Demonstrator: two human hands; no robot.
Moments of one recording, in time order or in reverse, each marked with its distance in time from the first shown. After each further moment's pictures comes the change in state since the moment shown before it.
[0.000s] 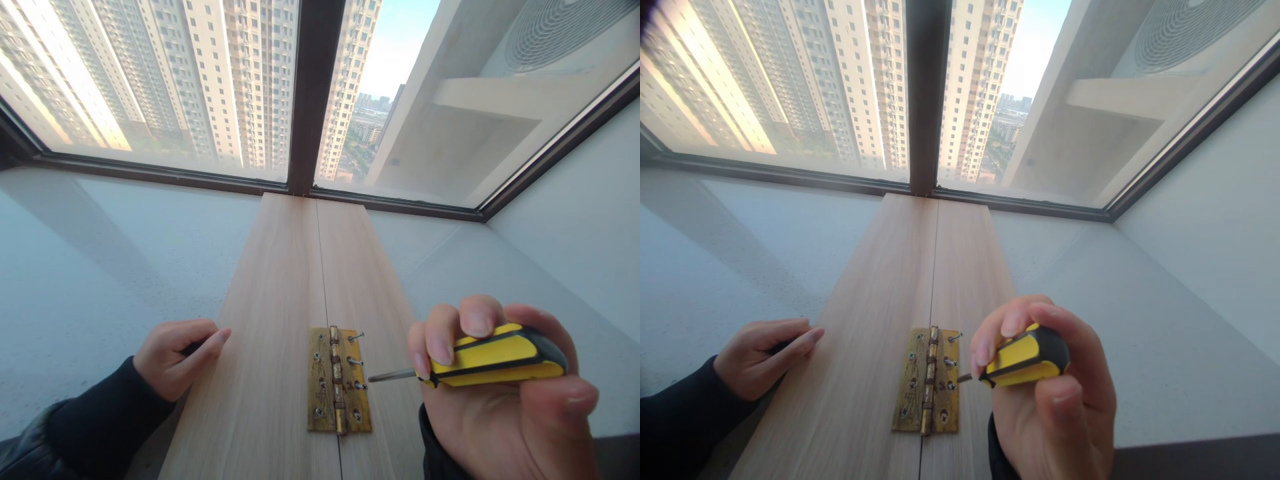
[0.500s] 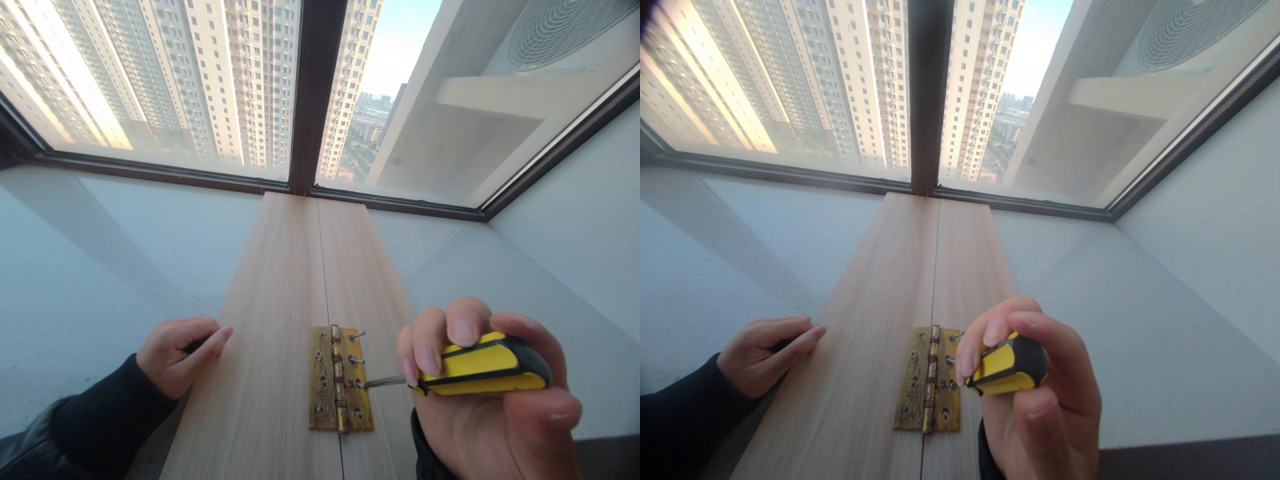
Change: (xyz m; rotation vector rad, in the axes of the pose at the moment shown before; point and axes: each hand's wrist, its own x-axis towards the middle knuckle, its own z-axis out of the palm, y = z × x) left_hand 0.000 -0.001 0.000 -0.009 -0.004 -0.007; right_hand -0.003 0.003 0.008 0.030 -0.048 0.010
